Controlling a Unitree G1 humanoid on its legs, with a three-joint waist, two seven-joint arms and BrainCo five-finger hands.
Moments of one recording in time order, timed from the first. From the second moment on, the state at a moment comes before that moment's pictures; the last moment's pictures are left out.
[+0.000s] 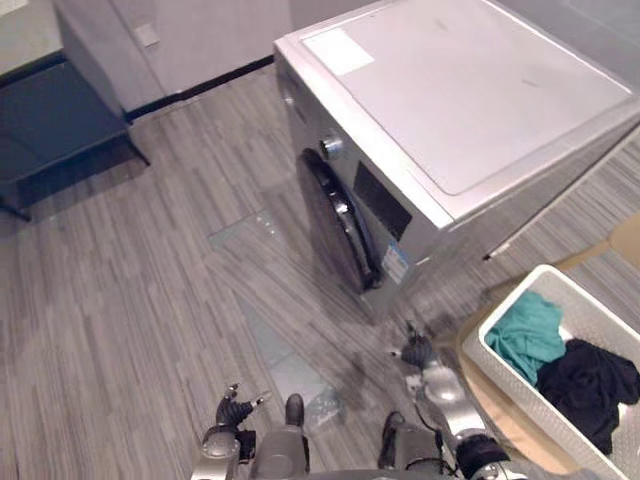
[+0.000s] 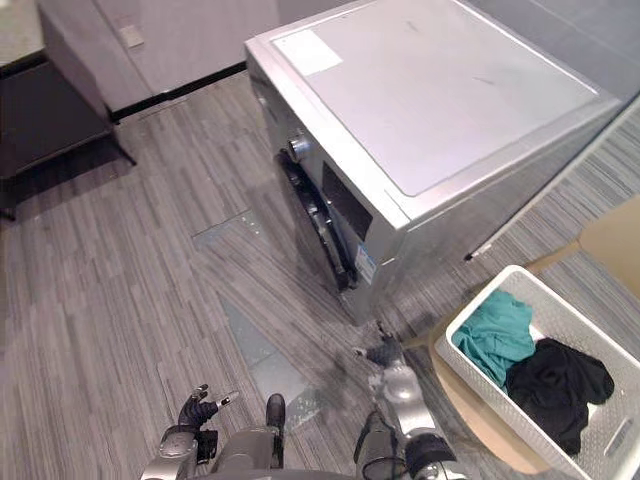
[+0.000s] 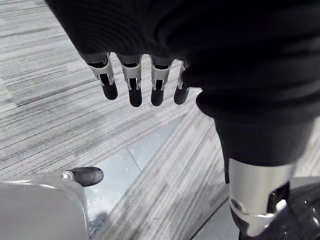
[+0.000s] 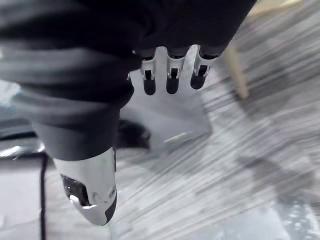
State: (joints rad) left arm 0.10 0.05 0.10 0.79 0.07 -0.03 0.18; right arm -0.21 -0.03 0.18 0.53 -0.11 0.00 -0.15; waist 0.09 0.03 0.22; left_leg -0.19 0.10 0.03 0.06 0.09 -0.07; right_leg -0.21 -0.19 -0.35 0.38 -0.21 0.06
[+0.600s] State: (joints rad) left arm 0.00 0.07 0.08 0.72 0.00 -0.06 0.22; right arm -0.64 -0.27 0.00 0.53 -0.02 0.01 -0.32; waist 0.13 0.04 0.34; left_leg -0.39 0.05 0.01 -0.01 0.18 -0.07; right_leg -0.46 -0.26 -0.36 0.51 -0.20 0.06
